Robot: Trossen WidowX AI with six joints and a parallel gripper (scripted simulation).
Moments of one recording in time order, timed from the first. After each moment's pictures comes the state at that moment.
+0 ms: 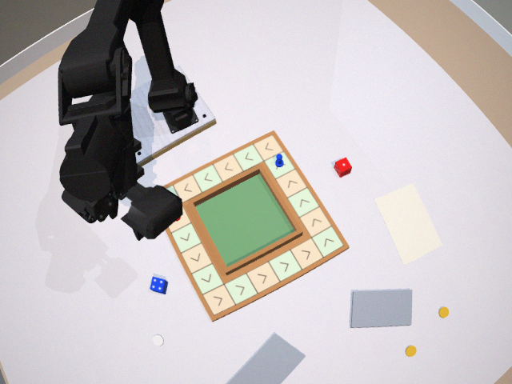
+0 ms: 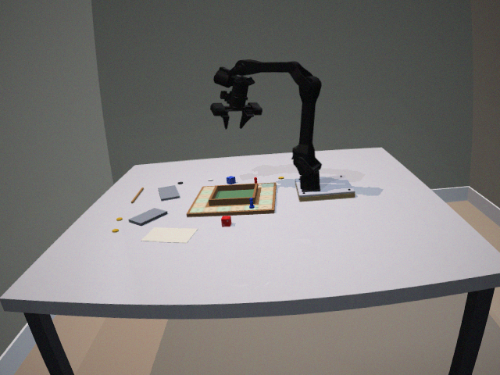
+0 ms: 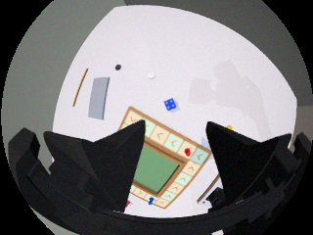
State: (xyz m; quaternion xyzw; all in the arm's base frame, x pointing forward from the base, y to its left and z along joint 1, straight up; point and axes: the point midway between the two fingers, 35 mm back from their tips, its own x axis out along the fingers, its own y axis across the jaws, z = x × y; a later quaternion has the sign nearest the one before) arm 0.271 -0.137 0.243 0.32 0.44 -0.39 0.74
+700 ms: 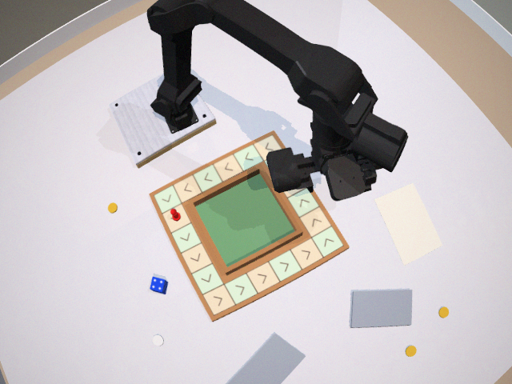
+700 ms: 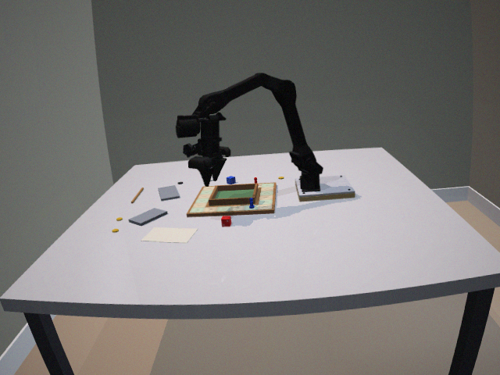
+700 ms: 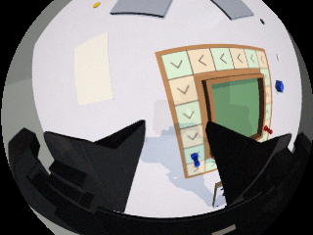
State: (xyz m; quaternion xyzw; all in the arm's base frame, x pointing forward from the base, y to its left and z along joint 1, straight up) arm 0.310 0.167 0.130 0.09 0.66 -0.07 0.74
